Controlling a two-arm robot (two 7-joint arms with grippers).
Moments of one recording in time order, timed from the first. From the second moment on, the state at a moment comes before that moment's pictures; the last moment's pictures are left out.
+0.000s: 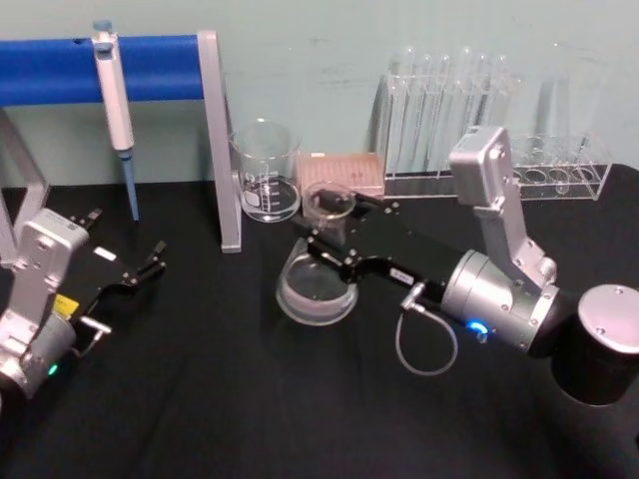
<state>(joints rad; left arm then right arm) -0.20 0.60 0.45 -1.41 -0.25 -0.12 0.03 0.28 0.42 -0.49 -1.63 0.41 0.07 0.45</state>
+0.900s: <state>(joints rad) -0.20 0.60 0.45 -1.41 -0.25 -0.12 0.03 0.21 0.42 -0.31 -1.64 0.34 0.08 0.29</state>
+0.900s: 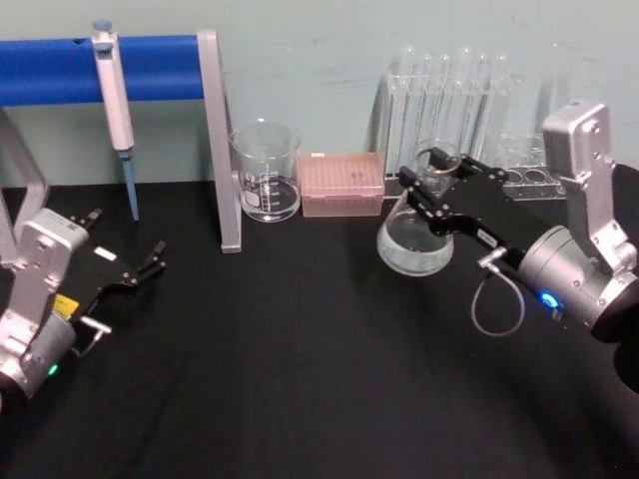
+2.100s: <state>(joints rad) -0.20 0.60 0.45 -1.41 -0.25 -0.12 0.03 0.21 0.37 -0.30 -1.65 0.30 0.10 0.36</state>
